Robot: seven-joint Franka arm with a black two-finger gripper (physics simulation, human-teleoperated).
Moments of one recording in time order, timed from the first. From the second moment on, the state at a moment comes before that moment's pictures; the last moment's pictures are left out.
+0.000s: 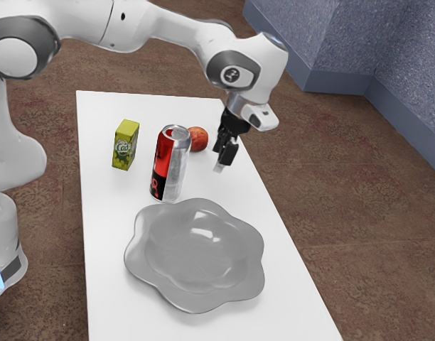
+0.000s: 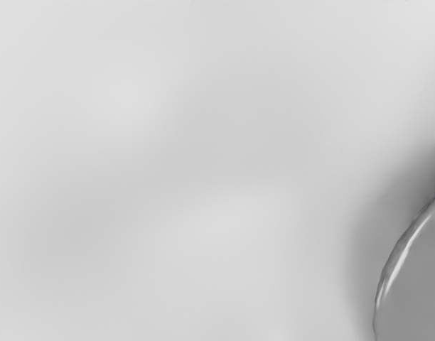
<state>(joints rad) -1.18 0.01 1.15 -1.83 0.01 1.67 0.24</state>
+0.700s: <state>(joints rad) -0.45 0.02 1.16 -1.79 0.00 1.66 0.29</state>
